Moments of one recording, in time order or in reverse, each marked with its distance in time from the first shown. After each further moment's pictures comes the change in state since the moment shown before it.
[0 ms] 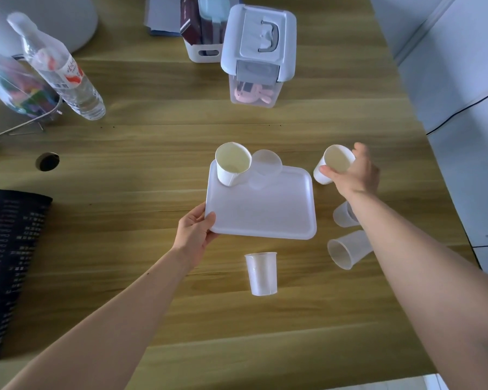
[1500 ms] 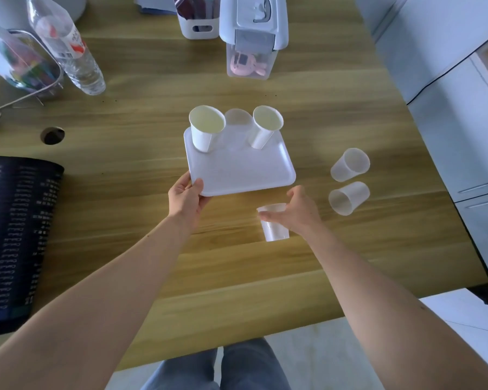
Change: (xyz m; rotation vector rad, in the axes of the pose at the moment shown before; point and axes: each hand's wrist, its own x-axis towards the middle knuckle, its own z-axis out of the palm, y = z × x) left_hand -0.026 0.006 -0.043 -0.123 0.096 0.055; right_hand -0.190 0.007 0.066 -0.056 -0.417 0.075
